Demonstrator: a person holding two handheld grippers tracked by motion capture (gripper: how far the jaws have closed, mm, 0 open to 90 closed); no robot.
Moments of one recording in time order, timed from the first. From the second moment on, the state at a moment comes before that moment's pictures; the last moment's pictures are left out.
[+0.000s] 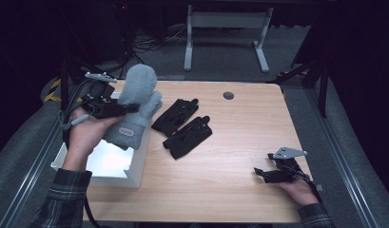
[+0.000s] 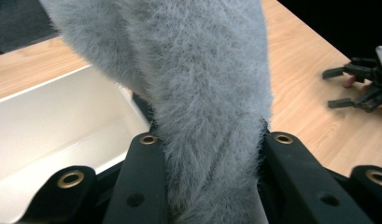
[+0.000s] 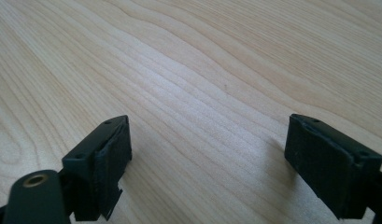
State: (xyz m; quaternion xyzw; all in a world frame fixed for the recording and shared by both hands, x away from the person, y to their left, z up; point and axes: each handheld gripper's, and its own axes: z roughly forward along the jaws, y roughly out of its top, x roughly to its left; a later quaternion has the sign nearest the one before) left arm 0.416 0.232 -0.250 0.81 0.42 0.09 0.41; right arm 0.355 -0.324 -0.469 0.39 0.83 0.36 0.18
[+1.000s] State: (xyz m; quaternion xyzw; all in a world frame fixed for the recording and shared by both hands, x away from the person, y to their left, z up) left arm 0.439 0.294 -0.382 0.76 0.55 0.00 0.36; right arm 0.356 -0.324 -0.469 0.39 0.83 0.36 0.19
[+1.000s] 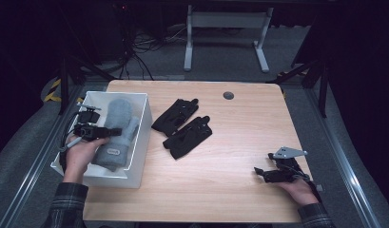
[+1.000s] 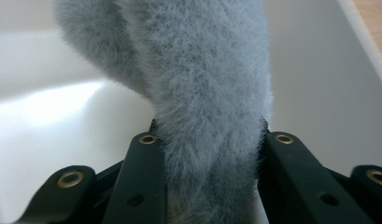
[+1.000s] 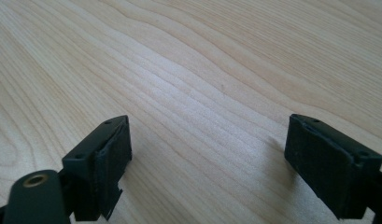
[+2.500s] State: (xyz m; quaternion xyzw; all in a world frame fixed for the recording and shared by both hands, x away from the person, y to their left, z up) left arm 0.439 0.260 -0.333 0.79 0.50 0.09 0.35; right arm 0.356 -0.324 -0.469 0.39 0.83 0.36 0.19
